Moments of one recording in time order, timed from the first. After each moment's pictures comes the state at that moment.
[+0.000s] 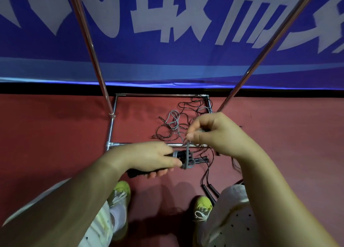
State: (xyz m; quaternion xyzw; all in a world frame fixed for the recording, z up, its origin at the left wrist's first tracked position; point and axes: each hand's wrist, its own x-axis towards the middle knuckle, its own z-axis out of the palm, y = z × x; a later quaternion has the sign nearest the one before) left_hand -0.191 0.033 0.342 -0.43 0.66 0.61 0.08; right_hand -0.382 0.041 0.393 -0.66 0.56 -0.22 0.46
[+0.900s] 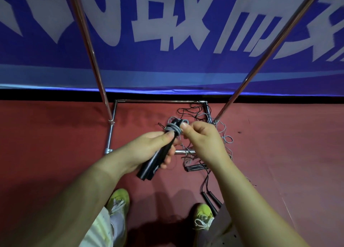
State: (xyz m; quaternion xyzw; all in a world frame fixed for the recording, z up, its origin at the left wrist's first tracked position) left_hand -0.185 0.025 0.354 -0.42 0.41 0.78 -0.24; right_hand -0.353 0.031 0.352 -0.57 0.64 -0.35 0.37
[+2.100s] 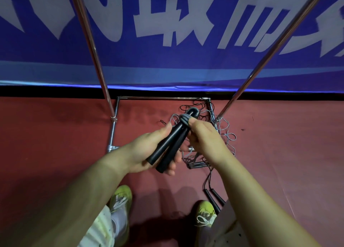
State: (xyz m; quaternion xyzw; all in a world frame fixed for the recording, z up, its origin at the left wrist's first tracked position) left_hand -0.180 0.024 0.353 -0.39 0.36 0.83 -0.16; right_hand -0.348 0.031 0.358 -0.52 0.56 -0.36 0.54
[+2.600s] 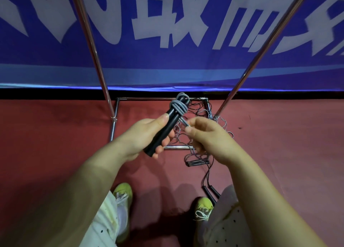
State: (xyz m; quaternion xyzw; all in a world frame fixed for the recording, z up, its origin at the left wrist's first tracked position) left_hand -0.183 0.036 0.375 -0.49 0.46 0.69 -0.27; right_hand -0.371 0.055 0.374 -0.55 0.56 -0.30 0.55
